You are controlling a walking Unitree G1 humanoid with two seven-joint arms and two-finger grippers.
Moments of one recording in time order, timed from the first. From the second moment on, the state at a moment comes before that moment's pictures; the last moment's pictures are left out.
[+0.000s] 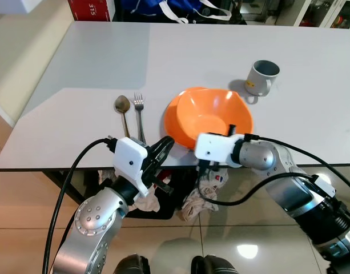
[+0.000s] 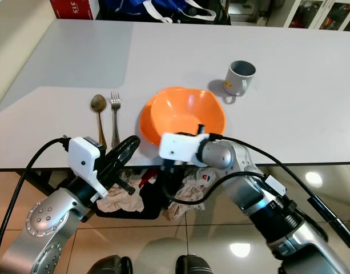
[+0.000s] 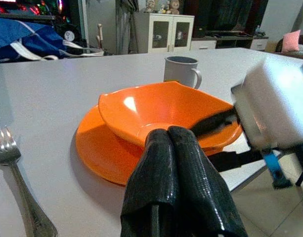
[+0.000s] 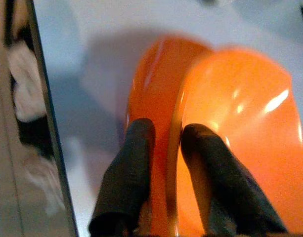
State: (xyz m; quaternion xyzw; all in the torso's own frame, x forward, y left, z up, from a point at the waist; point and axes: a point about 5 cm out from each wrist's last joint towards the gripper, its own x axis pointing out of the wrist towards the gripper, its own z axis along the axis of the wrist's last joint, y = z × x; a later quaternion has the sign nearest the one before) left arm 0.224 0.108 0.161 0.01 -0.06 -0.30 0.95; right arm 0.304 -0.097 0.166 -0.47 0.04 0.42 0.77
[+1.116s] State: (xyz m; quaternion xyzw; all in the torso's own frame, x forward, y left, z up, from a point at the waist) left arm 0.234 0.131 0.204 -0.09 -0.18 -0.25 0.95; right arm 0.272 -0.119 0.197 0.32 -0.09 0.48 0.81
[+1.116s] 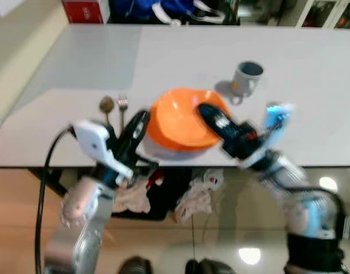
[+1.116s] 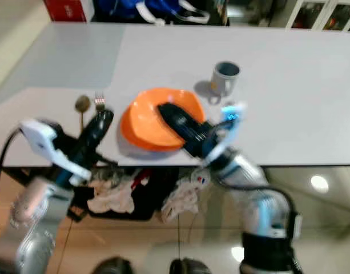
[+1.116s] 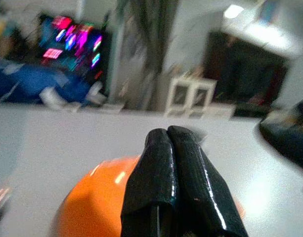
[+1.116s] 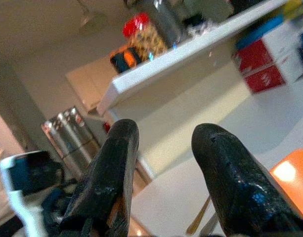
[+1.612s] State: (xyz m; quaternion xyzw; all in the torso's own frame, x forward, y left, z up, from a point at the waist) left arm 0.228 0.121 0.194 -0.12 -0.15 -0.32 0.93; right arm 0.300 -0.140 0.165 0.33 -0.05 0.32 0.88
